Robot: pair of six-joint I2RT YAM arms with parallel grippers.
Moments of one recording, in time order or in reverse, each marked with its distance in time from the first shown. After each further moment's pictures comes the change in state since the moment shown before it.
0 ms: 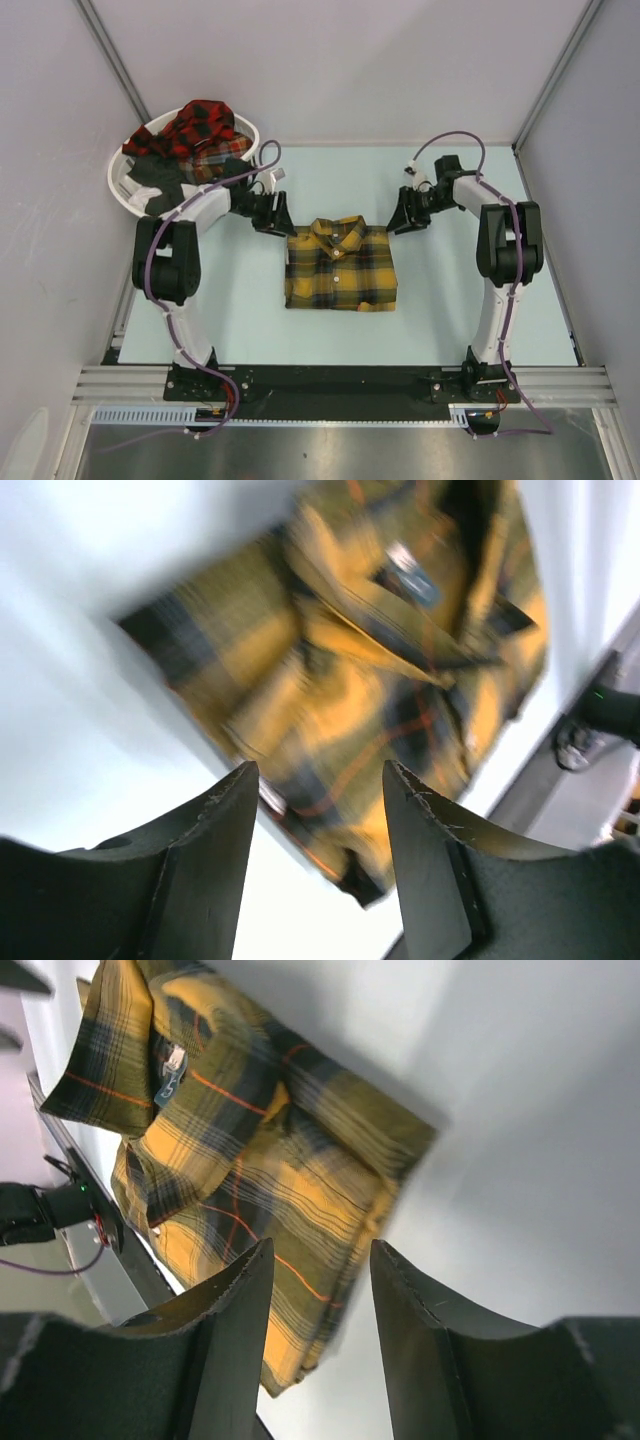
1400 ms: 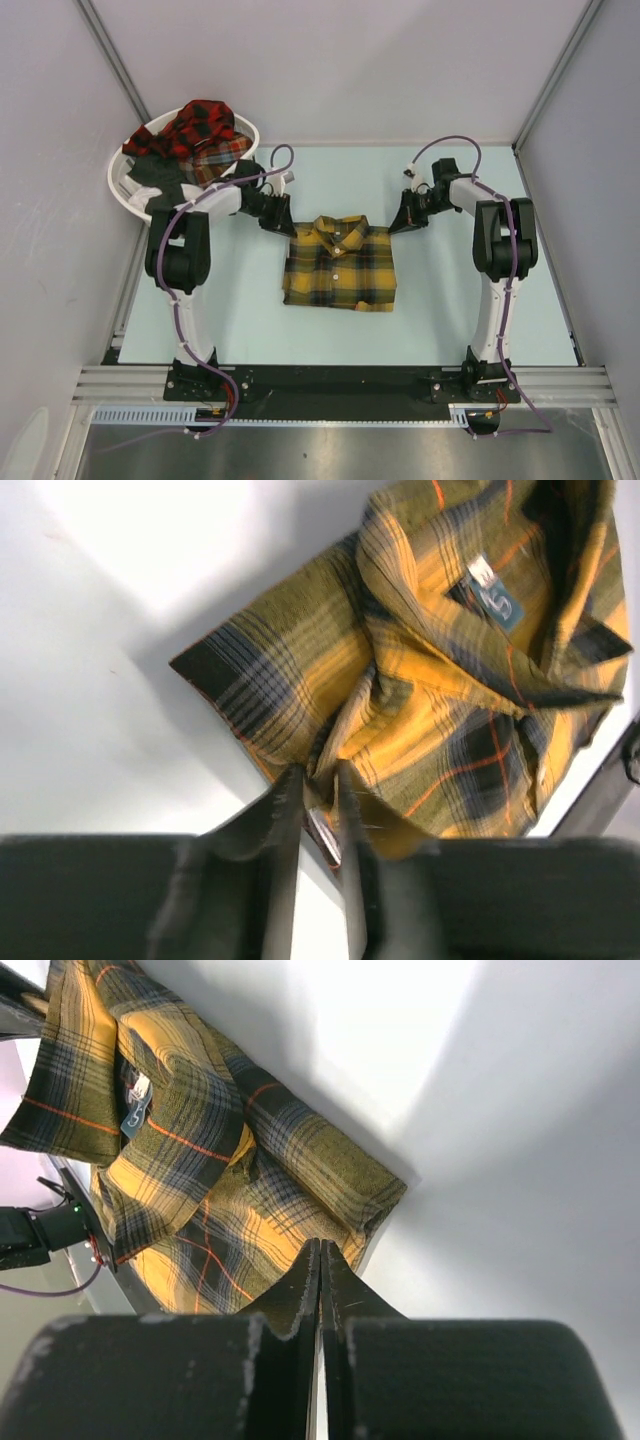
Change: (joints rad) left arm -0.031 0.142 0.083 0.038 -0.061 0.065; right arm 0.027 0.064 0.013 0.068 0.018 0.047
